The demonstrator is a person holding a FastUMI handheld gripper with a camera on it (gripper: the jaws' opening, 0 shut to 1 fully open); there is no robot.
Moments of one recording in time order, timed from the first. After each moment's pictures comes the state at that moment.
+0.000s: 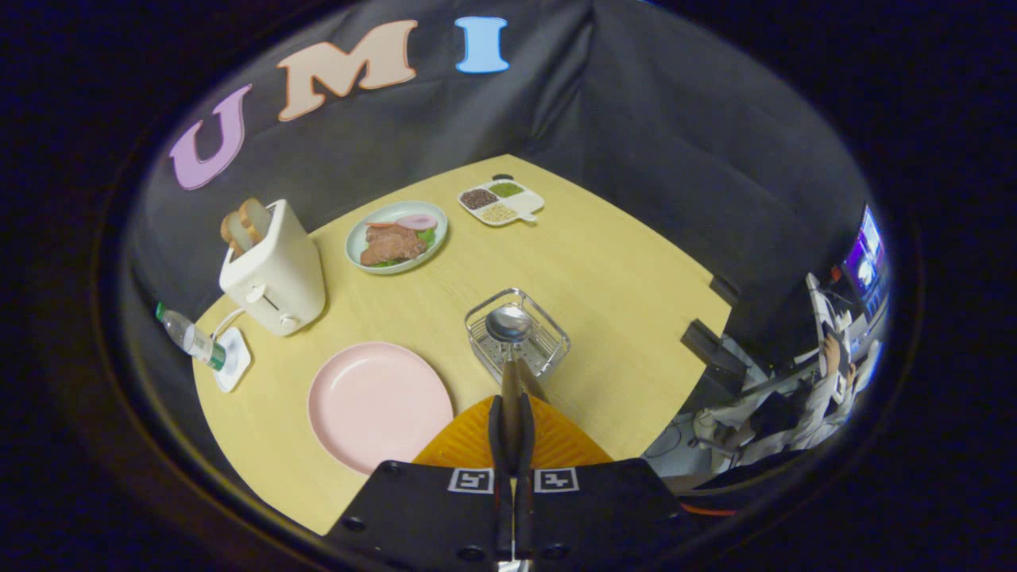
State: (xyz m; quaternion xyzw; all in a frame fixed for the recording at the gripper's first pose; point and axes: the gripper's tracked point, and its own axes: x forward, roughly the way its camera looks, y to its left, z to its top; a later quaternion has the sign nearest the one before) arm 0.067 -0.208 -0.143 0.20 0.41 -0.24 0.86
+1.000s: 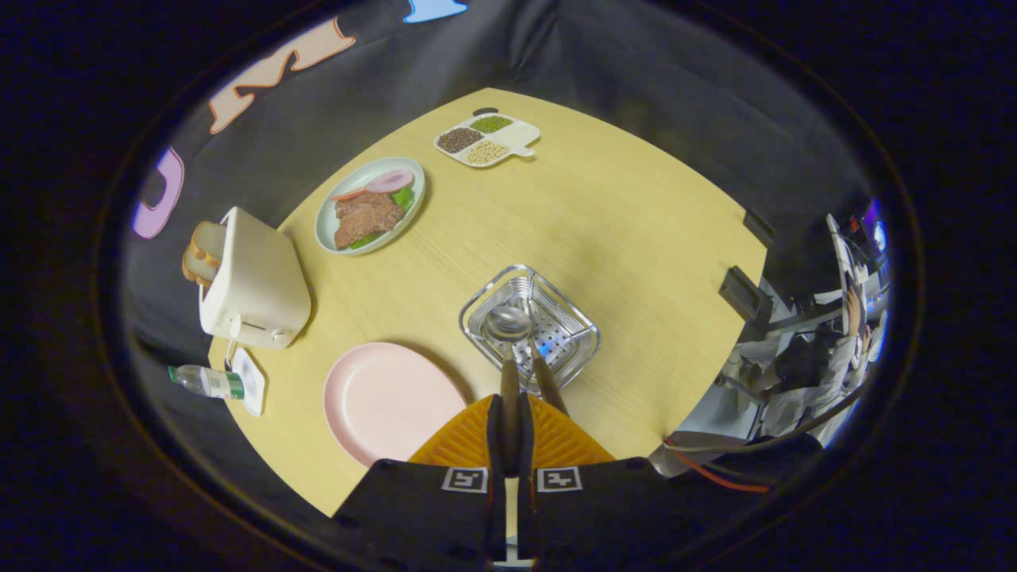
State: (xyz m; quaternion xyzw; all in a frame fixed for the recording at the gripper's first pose) arm 0.102 -0.210 -0.170 0.28 0.52 -0.21 0.78
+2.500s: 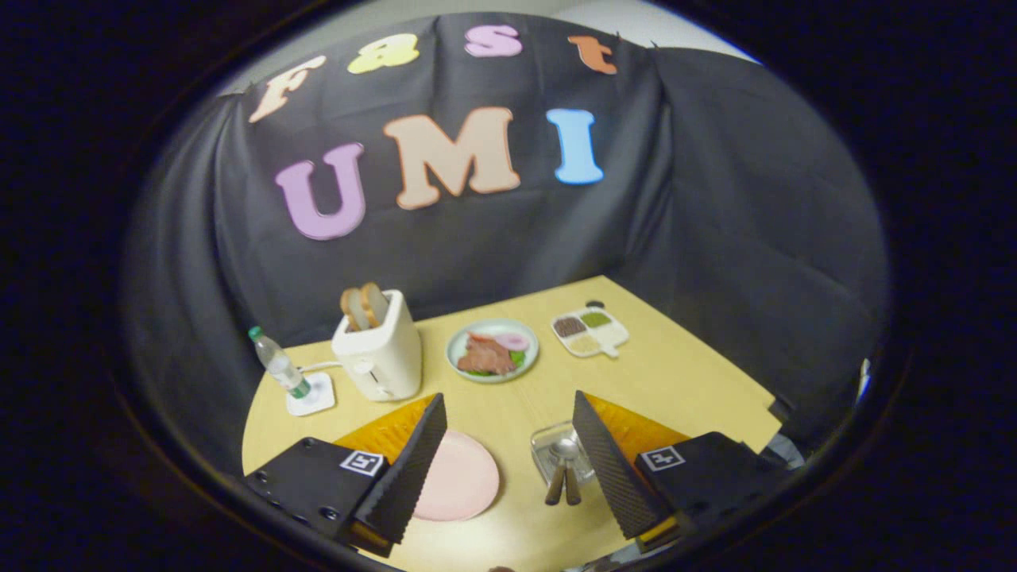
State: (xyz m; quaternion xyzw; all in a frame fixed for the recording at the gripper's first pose) arm 0.113 -0.215 0.005 0.13 0.13 -0.05 0.98
